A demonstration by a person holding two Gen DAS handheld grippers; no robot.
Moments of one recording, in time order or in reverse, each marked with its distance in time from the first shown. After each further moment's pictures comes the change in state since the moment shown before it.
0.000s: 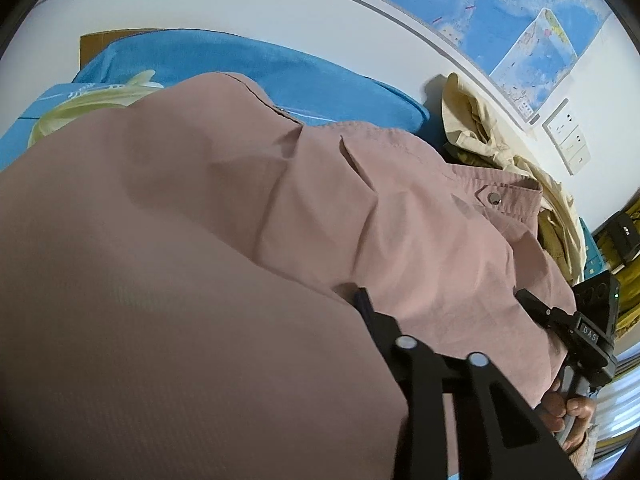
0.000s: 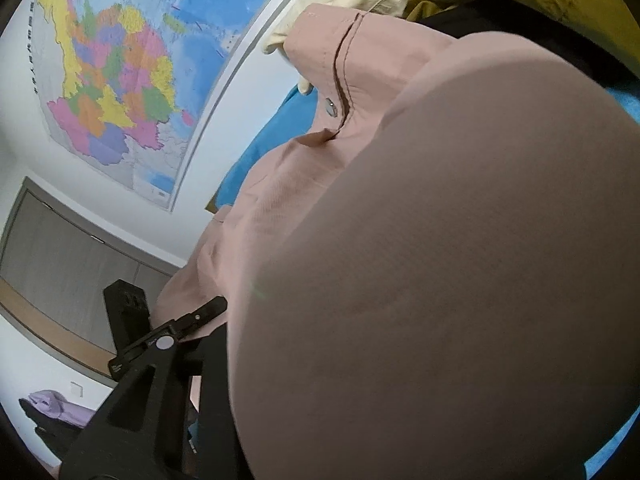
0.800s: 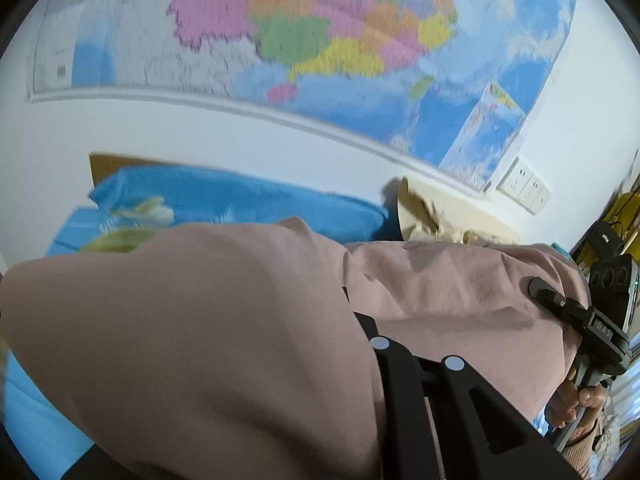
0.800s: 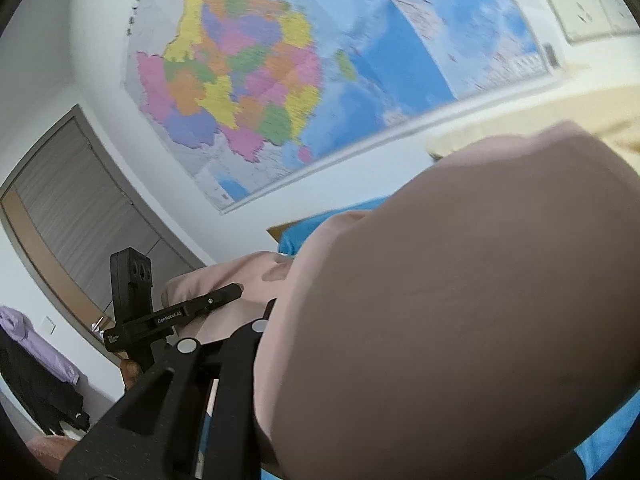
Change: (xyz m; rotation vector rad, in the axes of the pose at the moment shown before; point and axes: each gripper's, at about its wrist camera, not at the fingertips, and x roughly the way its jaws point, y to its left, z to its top) left arm -0.117 -0.018 0.065 0.104 -0.215 -0.026; right arm -0.036 0.151 0.047 -0.353 -0.121 0.089
